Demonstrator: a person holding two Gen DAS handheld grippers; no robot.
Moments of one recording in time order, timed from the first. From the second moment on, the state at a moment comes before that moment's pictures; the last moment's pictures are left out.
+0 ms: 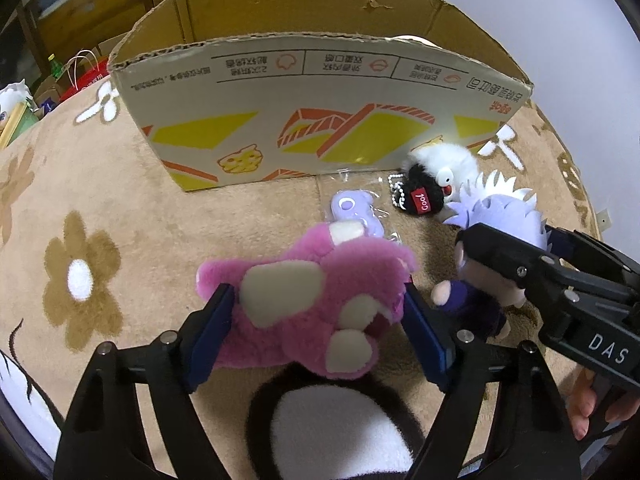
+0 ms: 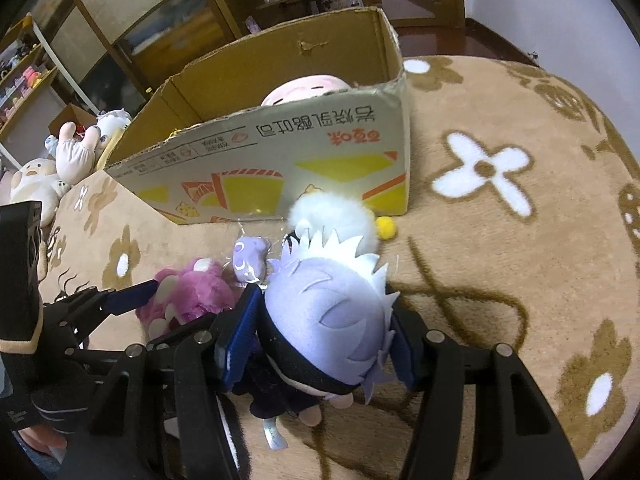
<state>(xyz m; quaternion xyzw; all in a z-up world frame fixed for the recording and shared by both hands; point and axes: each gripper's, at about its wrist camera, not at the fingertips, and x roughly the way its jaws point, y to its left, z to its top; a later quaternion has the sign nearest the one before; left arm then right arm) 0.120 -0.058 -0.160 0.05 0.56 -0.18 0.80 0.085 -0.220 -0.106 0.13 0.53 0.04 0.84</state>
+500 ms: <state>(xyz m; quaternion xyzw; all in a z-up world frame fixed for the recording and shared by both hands) 0.109 -0.039 -0.149 0.03 0.56 -0.16 0.81 0.074 -0.217 -0.088 0.12 0.50 0.04 0.86</state>
